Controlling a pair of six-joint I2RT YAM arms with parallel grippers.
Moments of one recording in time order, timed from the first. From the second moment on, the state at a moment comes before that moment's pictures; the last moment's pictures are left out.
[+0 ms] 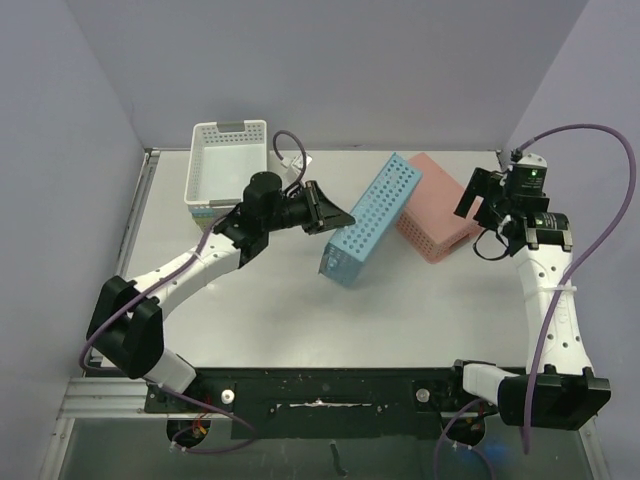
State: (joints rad) left arm -0.63 1.53 1.22 0.09 0.50 -0.94; right arm -0.08 1.19 1.31 -0.84 0.09 0.27
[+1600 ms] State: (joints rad) left arm -0.23 1.22 0.60 0.27 0.53 -1.16; right arm -0.08 1.14 1.27 -0.81 -0.05 0.34
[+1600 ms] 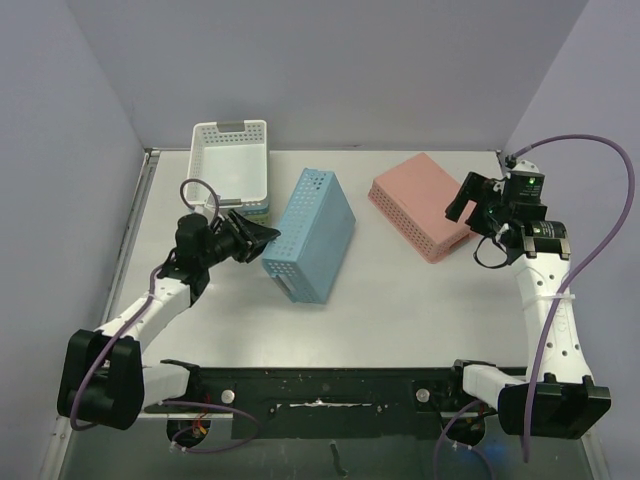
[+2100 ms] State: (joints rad) left arm -0.26 1.24 0.67 0.16 0.38 -1.03; right arm -0.08 1.14 1.26 -0.80 -0.06 0.33
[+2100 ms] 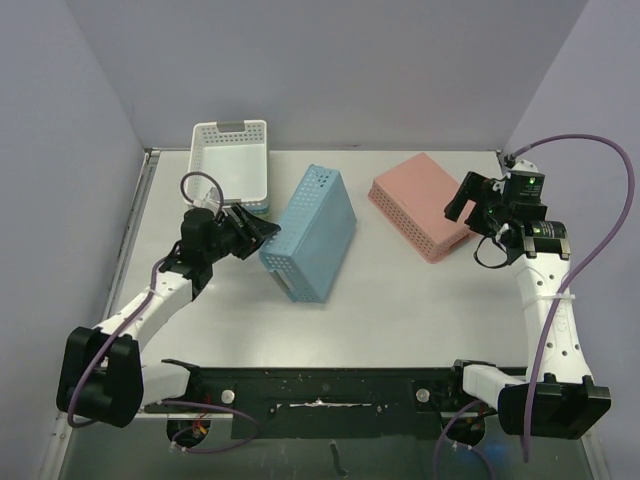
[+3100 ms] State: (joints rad) left arm -0.58 1.43 1.28 -0.47 -0.07 -0.46; right arm -0.08 1.17 1.26 -0.78 -0.10 0.34
